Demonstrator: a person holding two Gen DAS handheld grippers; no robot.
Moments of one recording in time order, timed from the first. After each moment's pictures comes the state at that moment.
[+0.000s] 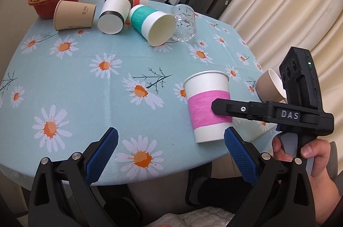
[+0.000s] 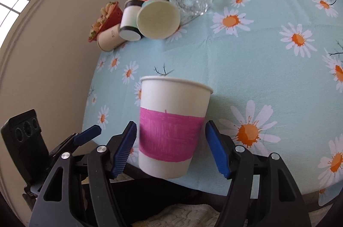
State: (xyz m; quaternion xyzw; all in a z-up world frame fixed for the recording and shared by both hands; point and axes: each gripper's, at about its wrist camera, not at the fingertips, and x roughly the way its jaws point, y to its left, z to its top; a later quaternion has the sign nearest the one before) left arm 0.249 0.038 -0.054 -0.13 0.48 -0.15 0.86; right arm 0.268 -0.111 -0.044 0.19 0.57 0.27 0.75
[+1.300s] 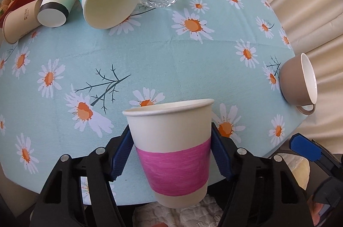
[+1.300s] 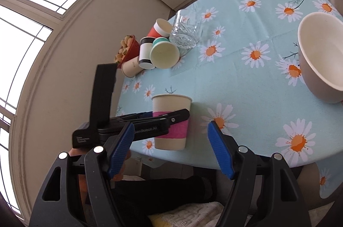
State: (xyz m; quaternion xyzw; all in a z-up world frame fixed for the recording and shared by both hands) left arm 0.343 -0.061 -0.090 -0.05 0.63 -0.09 0.77; right arm 0.239 -0.208 0.004 0.28 0.51 0.30 0.76
